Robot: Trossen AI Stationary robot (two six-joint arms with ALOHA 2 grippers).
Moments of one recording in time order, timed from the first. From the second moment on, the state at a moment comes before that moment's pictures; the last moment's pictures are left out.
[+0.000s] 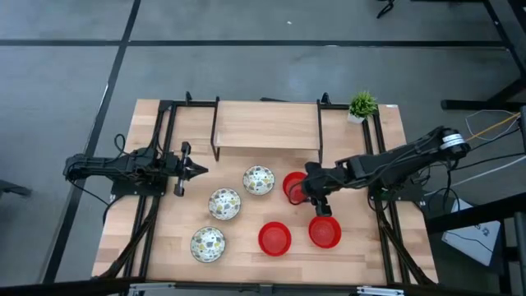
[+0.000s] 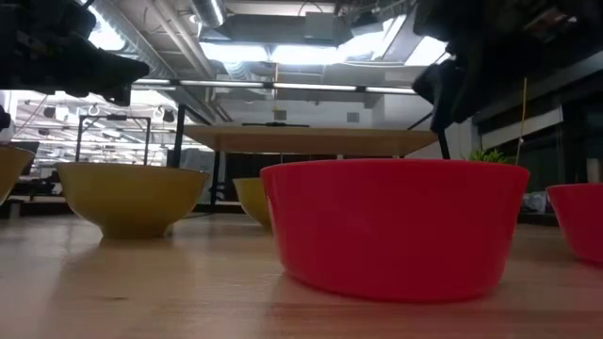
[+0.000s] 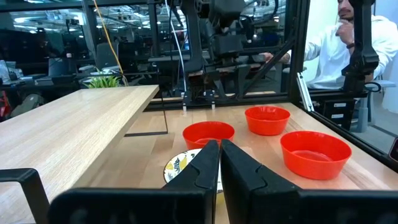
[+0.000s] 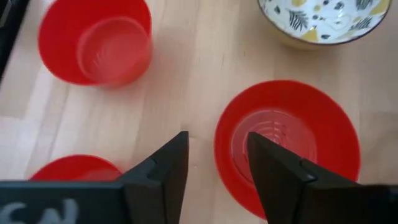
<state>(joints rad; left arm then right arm) -0.02 0.00 0.01 0.03 -0.01 0.05 0.23 1.30 0.86 -0.48 0.01 0.07</state>
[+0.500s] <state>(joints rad) -0.02 0.00 0.01 0.03 -0.01 0.05 0.24 1.43 0.86 -0.49 0.13 0.04</state>
